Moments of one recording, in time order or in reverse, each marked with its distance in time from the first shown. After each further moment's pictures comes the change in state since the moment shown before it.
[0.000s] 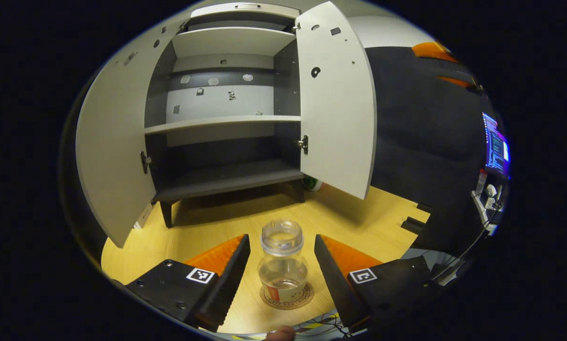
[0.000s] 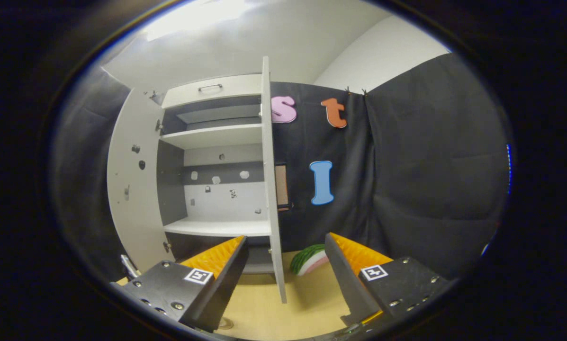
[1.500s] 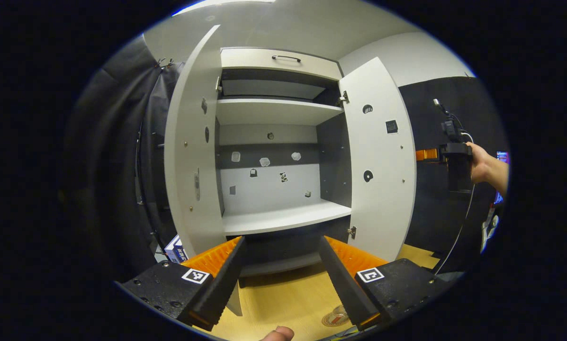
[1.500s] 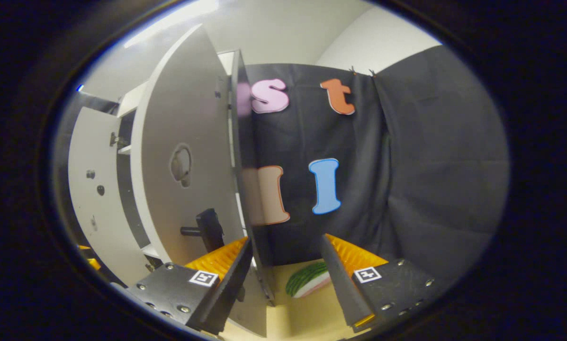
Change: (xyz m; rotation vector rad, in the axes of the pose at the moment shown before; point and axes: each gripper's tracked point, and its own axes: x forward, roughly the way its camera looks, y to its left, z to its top) left arm -0.124 0.134 0.216 -0.004 -0.235 0.218; right arm 0.205 -0.028 0.051 0.004 0.111 0.085
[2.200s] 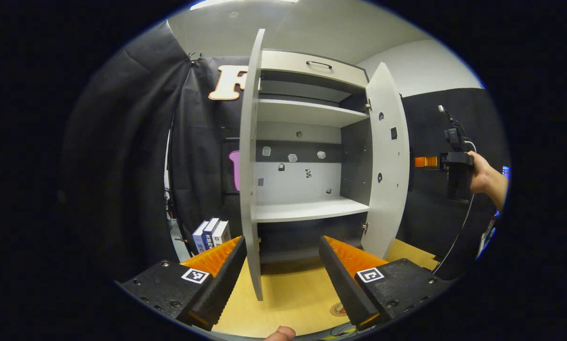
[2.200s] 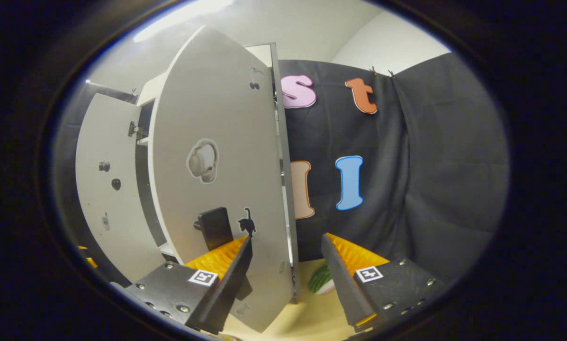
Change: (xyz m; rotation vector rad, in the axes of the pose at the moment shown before) left arm -0.065 0.062 -0.006 -0.046 0.006 0.122; right arm -0.010 0.082 -0.012 0.014 0.028 0.042
